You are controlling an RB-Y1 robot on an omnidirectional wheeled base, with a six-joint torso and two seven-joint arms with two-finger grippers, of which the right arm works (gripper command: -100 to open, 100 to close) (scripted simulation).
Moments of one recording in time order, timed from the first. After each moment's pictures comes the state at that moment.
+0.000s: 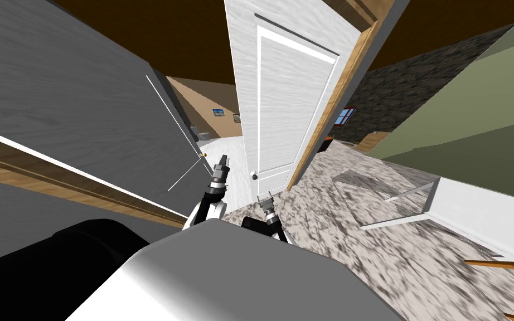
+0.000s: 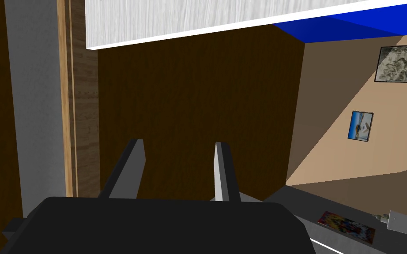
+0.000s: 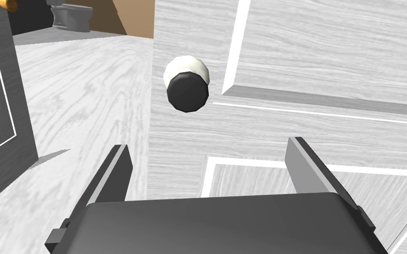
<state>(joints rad) 0.13 -0.06 0.62 -1.07 -0.08 -0.72 -1.31</state>
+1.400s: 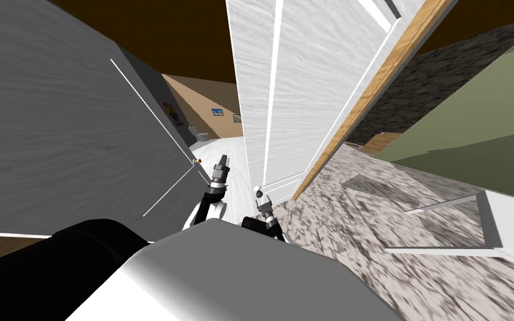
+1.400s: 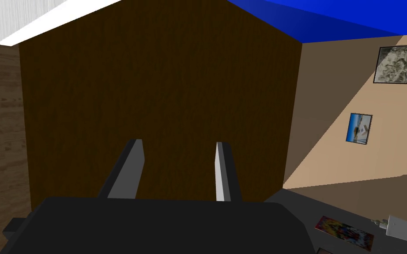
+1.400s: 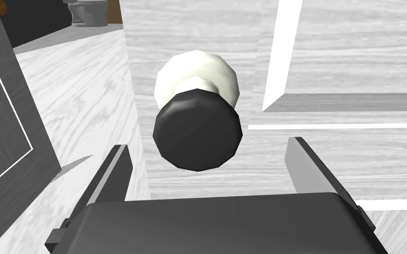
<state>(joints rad) 0.08 -0.05 0.67 -0.92 -0.10 -0.76 -1.45</state>
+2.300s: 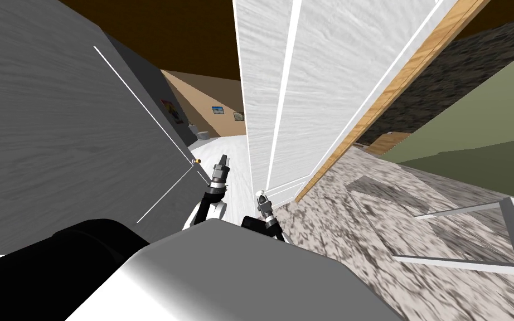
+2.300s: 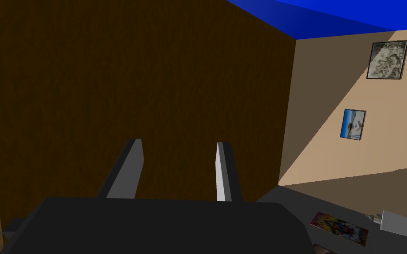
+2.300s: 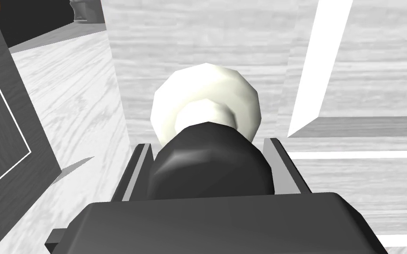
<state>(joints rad) 0.08 -0.04 0.67 -0.90 -0.10 -0.76 -1.45</state>
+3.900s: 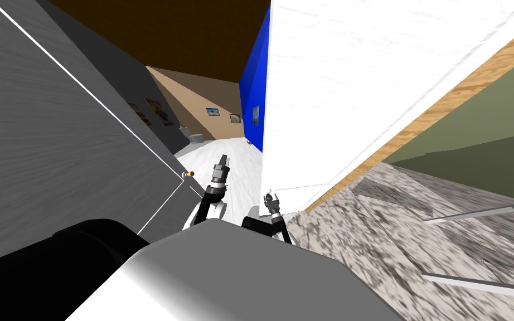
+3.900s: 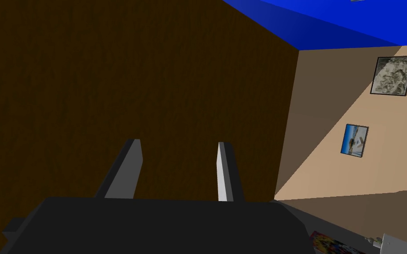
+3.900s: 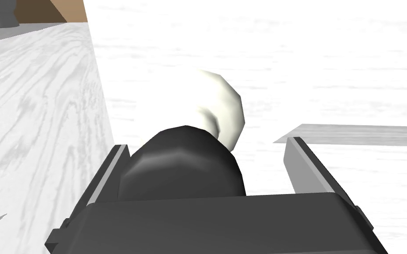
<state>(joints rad) 0.07 -0.04 0.52 -0.88 -0.18 -0.76 -1.39</state>
